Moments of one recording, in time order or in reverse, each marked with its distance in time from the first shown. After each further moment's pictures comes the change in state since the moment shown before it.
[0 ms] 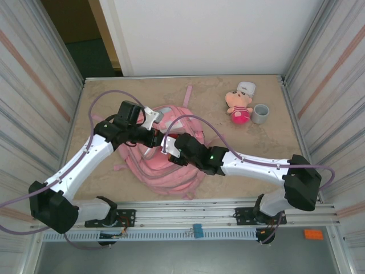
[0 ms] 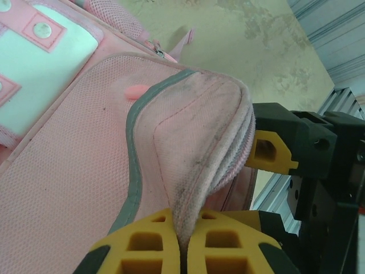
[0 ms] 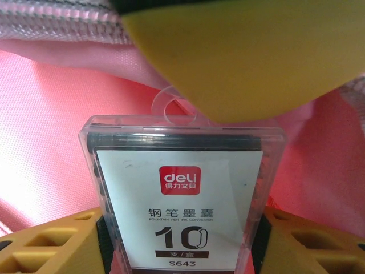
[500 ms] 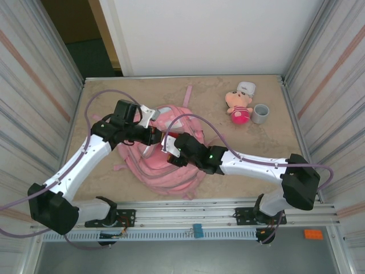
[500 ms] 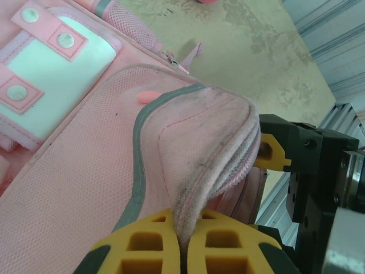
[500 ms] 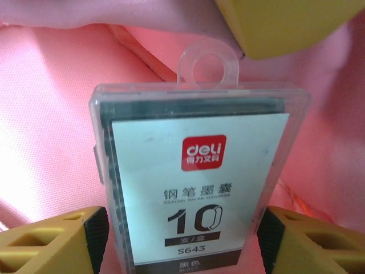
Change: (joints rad) left arm 0.047 -0.014 -0.006 0.016 -0.002 -0.016; right arm -0.010 0.009 -0.008 0.002 -0.035 0.066
